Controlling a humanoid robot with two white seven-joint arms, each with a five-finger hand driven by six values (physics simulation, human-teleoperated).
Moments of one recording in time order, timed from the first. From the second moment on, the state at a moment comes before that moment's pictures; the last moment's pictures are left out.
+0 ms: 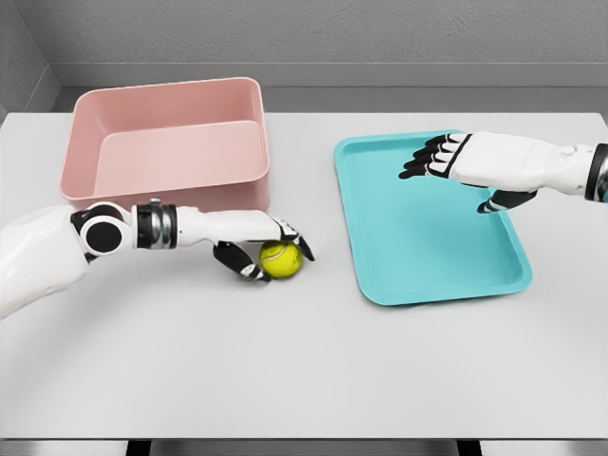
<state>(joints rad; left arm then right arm) -0.93 0.59 -1.33 -1.19 0.13 -0.61 -0.38 -0.73 -0.95 0.70 -1.56 0.29 -0.61 0.50</state>
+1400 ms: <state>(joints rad) -0.97 0.60 -1.21 -1.21 0.14 -0.61 -0.34 -0.72 -0.94 0.70 -1.55 0.29 -0.61 0.50</state>
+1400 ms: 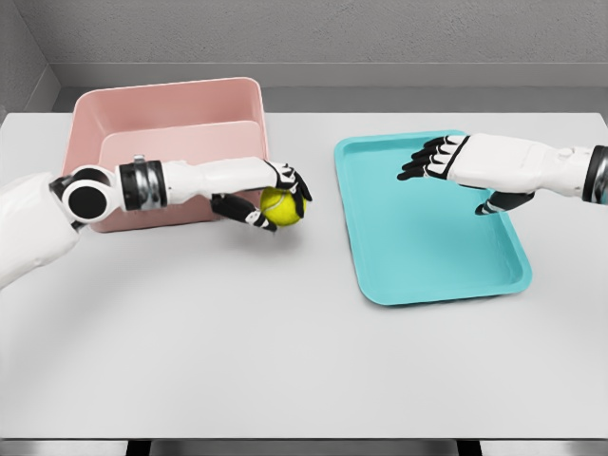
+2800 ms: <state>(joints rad) -0.99 0.62 -1.08 -0.94 0.14 -0.61 -0.29 -0.71 -0.93 0.70 -1.55 0.29 -0.61 0.50</state>
